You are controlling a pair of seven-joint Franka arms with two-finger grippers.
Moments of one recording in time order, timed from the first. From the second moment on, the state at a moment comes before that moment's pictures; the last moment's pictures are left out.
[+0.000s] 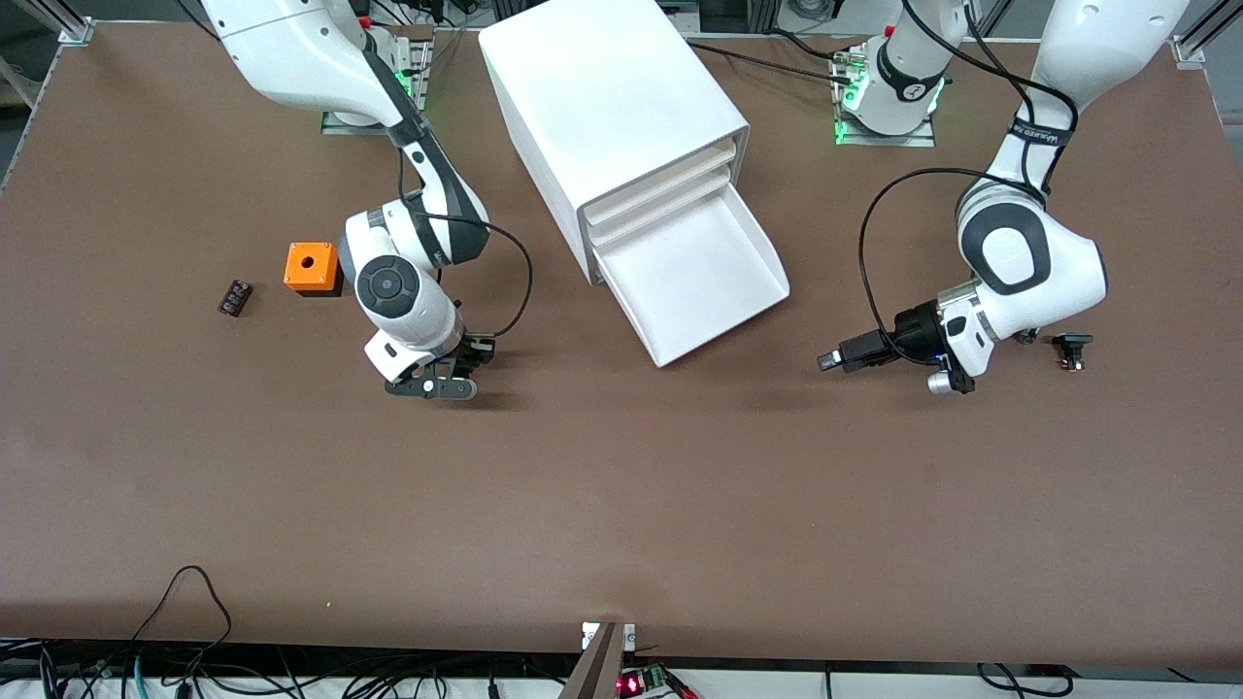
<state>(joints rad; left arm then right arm) 0.15 0.34 -0.27 -2.11 -1.20 2.37 0.58 0.49 0.55 -0.07 -1.79 0.03 2.28 0.42</state>
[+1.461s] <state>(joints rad) 0.16 0.07 -0.11 -1.58 -0.09 1.59 0.13 0.56 0.71 0.33 -1.23 -0.14 2.11 -0.94</state>
